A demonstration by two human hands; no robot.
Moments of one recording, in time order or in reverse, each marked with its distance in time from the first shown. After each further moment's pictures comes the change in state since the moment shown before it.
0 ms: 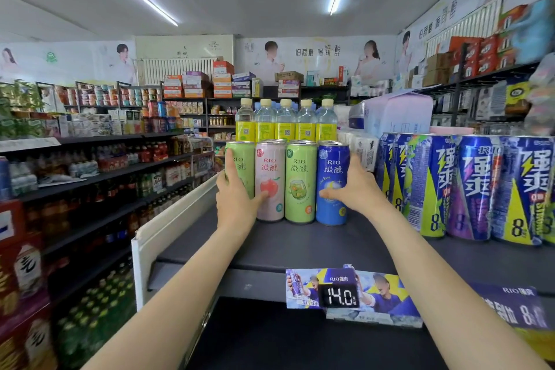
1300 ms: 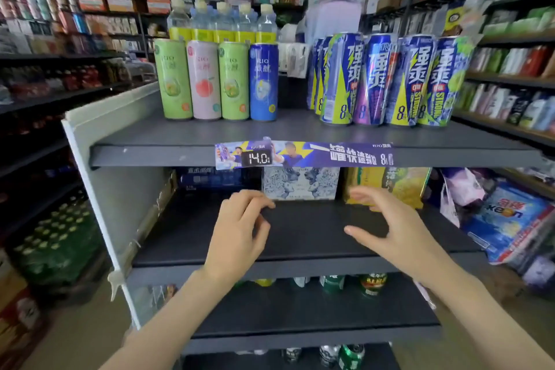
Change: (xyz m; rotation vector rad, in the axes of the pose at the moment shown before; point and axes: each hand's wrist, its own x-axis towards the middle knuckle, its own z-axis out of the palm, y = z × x) left_hand -0.236 -0.014 0.025 -0.012 -0.114 0.673; right_hand -0.275 0.076 -0.085 -0.242 -0.085 -0.138
